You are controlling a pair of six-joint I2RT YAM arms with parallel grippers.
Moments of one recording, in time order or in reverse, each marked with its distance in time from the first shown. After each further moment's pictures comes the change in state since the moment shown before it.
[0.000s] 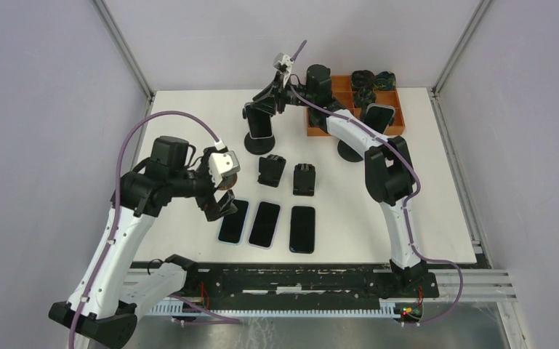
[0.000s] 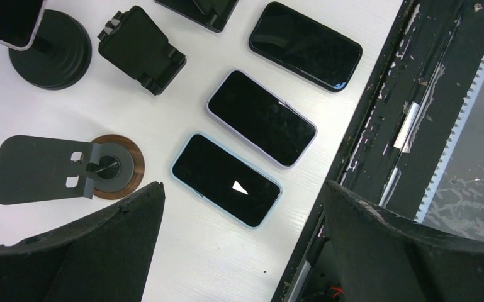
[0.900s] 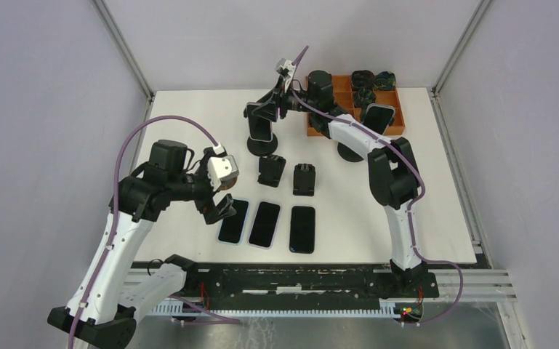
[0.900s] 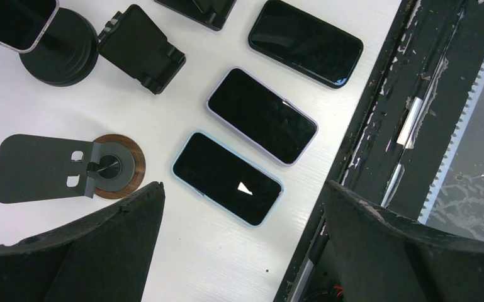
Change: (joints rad) left arm 0.000 -0.043 -0.026 0.002 0.000 0.019; right arm 0.006 -0.064 -0.126 0.038 0.050 0.055
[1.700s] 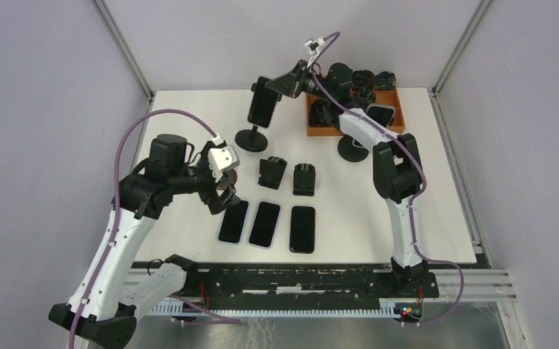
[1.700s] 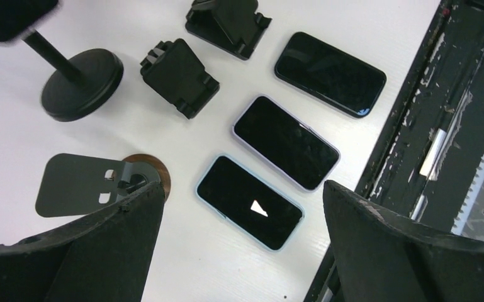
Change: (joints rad) left arm 0.000 0.009 -0.006 0.111 -0.011 -0.037; right arm -0.079 0.021 0.016 0.207 0.061 0.457
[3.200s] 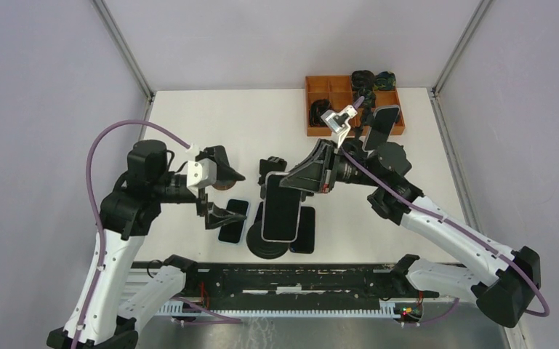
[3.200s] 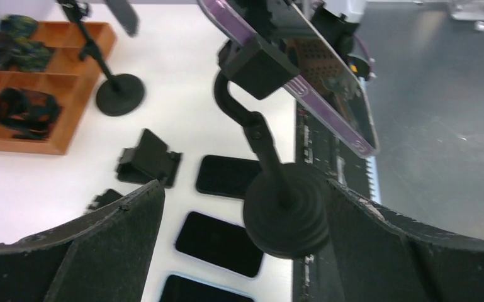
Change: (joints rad) left arm 0.053 -0.085 0.028 0.145 0.525 -0.063; right arm 0.313 -1.141 -0.937 -0.060 0.067 0.365
